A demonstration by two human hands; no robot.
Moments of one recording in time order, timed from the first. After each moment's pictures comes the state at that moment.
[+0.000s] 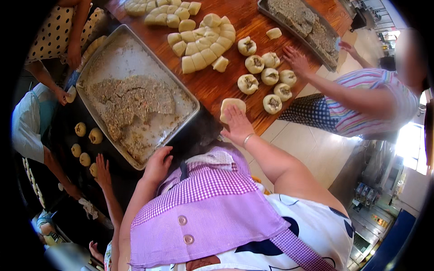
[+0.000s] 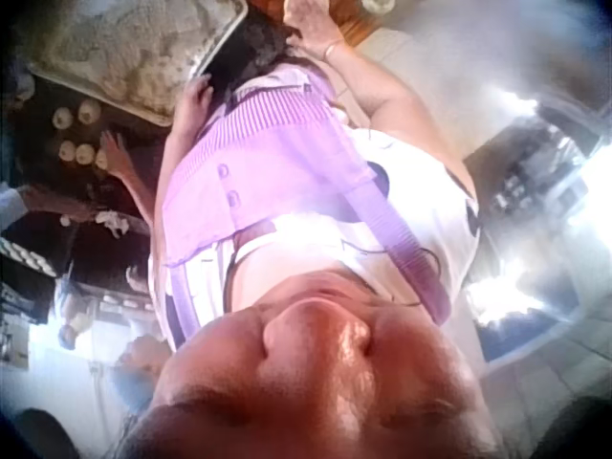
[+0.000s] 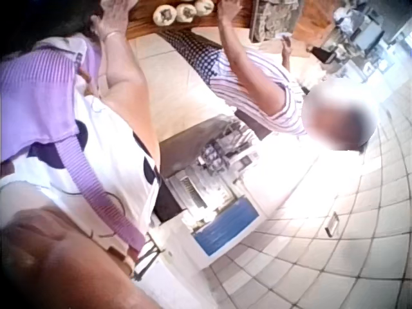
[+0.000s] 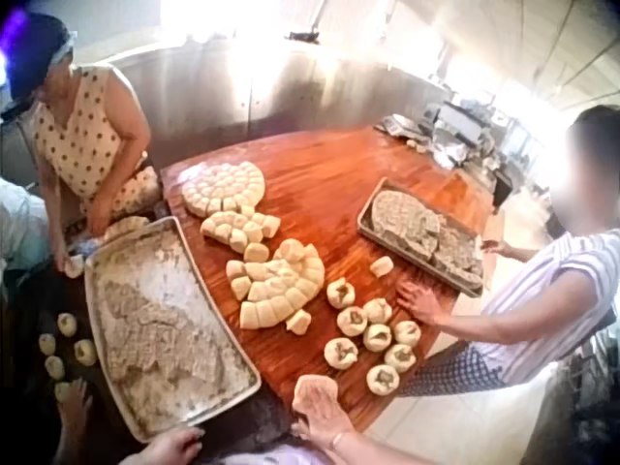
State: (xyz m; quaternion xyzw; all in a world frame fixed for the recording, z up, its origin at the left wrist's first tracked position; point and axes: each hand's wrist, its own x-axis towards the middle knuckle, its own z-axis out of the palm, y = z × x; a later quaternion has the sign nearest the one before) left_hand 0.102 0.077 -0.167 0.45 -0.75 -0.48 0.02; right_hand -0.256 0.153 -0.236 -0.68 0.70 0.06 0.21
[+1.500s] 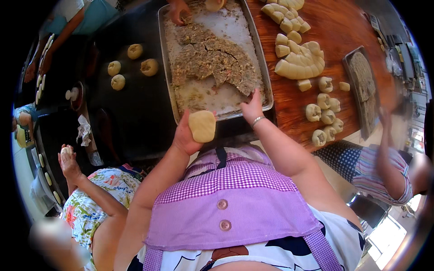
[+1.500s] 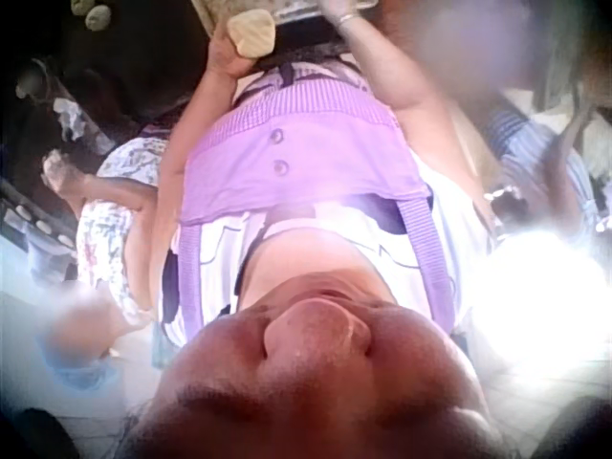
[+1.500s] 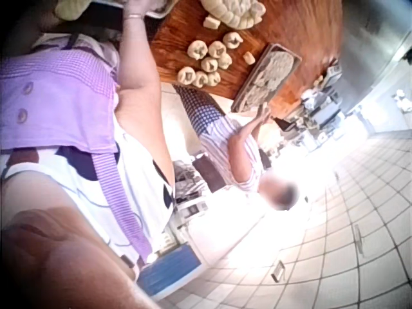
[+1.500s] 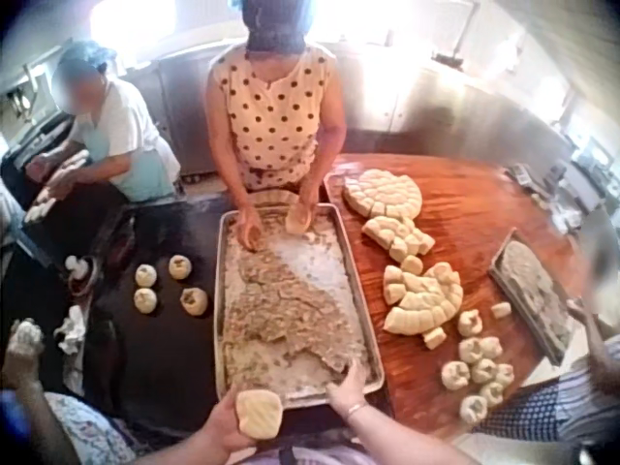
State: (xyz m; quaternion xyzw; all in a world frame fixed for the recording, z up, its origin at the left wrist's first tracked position) left_hand 0.161 0.089 -0.178 0.27 0.12 -0.85 0.44; right_hand -0.093 0.023 -0.288 -0.49 0.70 -0.29 0.44
